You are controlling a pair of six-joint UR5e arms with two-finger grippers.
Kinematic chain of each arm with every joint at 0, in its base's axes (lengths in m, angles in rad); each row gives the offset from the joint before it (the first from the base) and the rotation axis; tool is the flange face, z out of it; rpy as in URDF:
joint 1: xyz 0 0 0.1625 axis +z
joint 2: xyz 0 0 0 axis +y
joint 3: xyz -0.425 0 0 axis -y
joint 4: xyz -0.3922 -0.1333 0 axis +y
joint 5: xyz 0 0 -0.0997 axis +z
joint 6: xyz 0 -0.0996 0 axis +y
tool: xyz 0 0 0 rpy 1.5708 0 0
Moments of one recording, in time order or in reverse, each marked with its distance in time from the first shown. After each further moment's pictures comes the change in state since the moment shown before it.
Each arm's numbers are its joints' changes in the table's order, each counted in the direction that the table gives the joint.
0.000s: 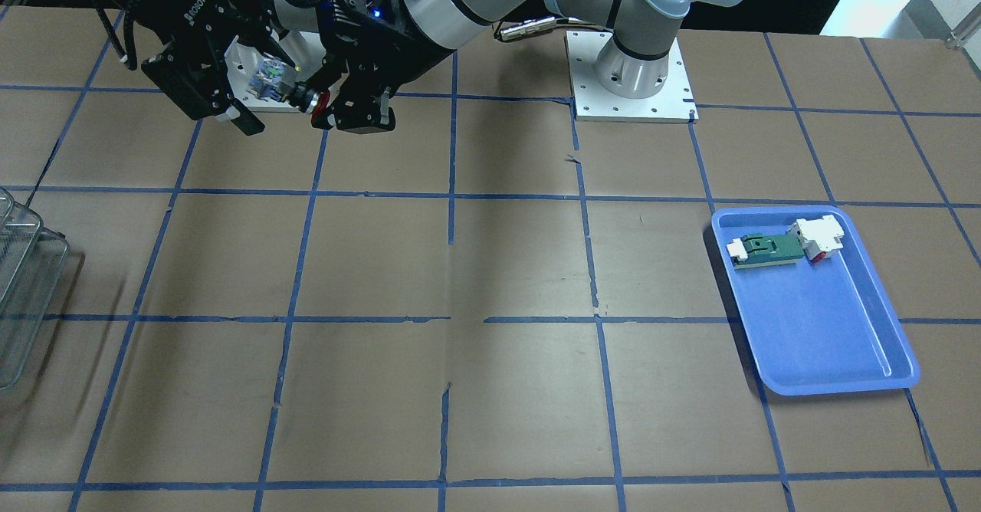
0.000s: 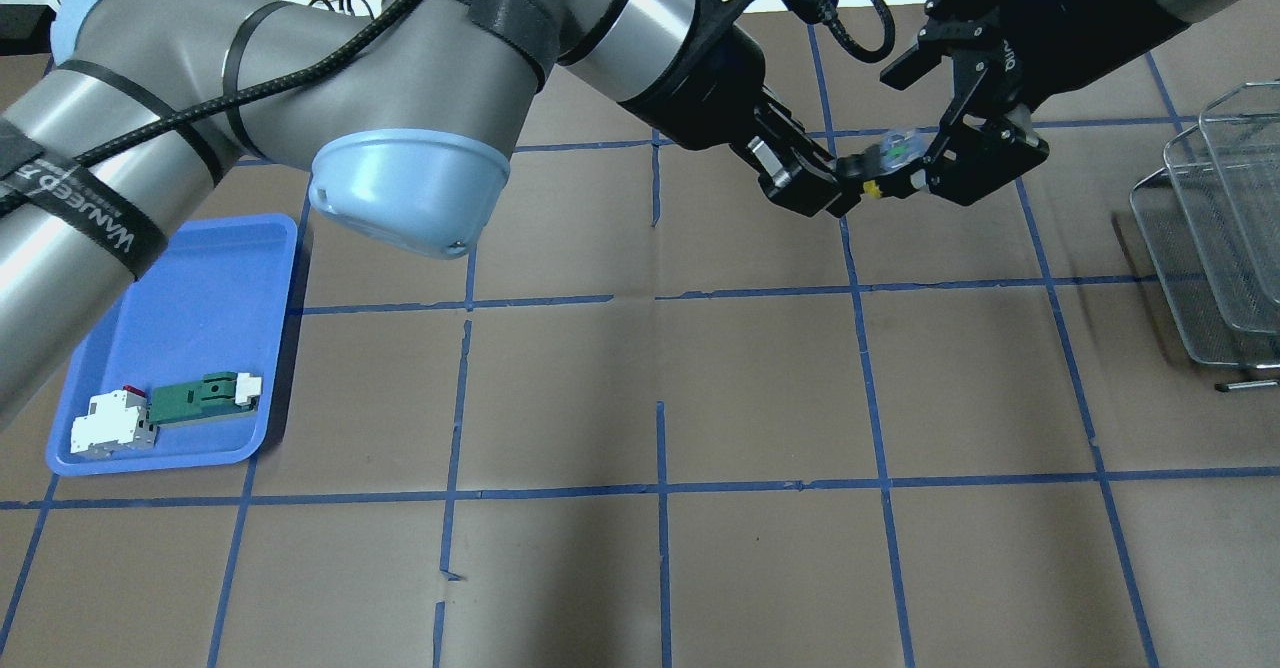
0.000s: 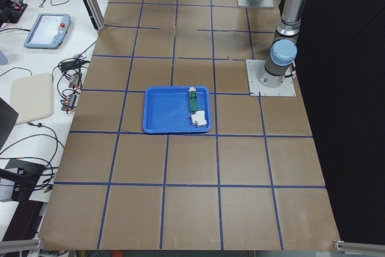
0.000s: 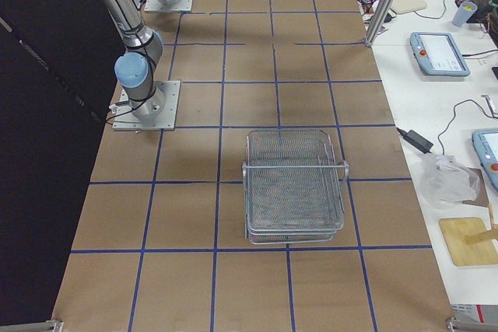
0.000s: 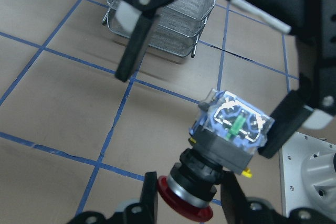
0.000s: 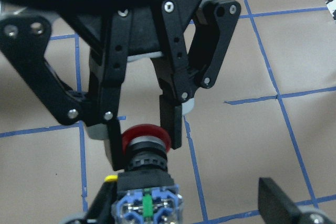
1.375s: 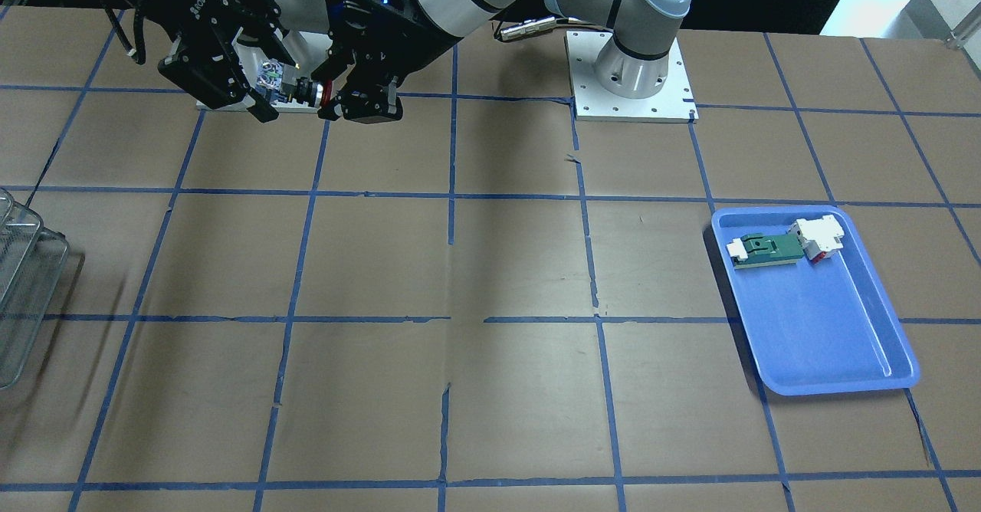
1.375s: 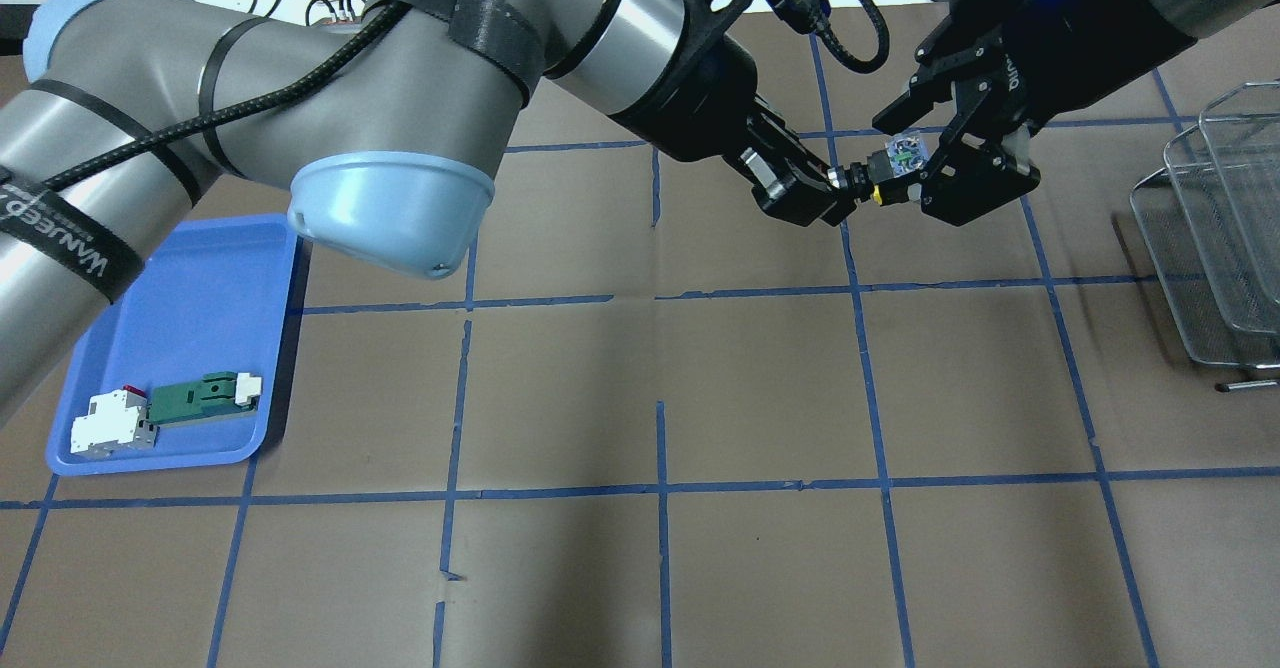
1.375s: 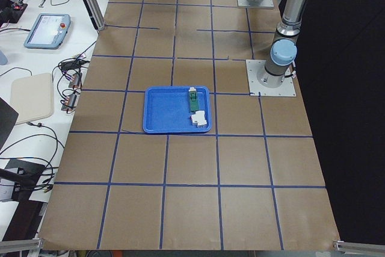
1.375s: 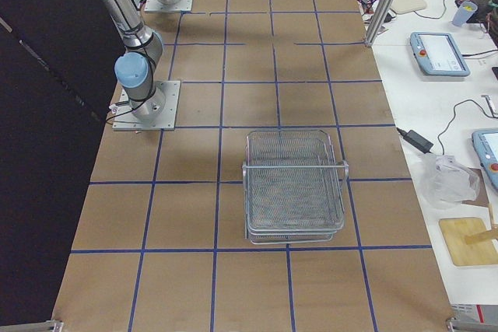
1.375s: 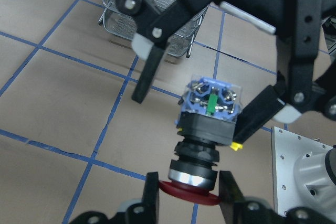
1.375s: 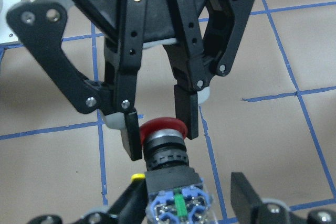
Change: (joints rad) left arm 0.004 -0.020 -0.020 -0.008 -0.002 0.015; right arm 0.000 0.017 0.000 -0.073 0.004 0.004
